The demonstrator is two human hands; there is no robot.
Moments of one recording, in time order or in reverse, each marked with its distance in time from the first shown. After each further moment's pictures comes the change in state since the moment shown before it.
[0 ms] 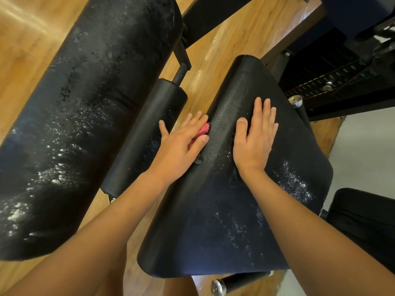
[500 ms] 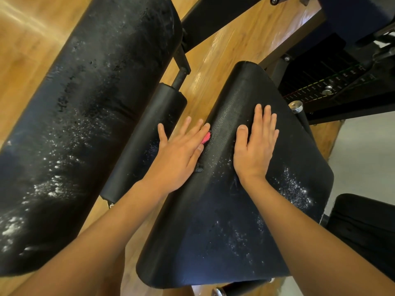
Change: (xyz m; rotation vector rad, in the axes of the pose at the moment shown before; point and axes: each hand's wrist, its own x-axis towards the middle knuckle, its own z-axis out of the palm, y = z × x) left_hand -0.001 -0.001 -0.008 0.239 -0.079 0.085; right_hand 0.001 0.000 -0.001 -0.009 -0.012 0.005
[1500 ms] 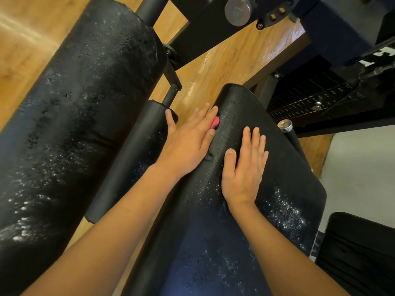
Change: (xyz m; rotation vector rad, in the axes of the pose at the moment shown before) left_hand 0.094 0.025 -0.011 0.036 0.052 -0.030; right_hand -0.002 -0.001 0.002 0.005 -0.010 -0.001
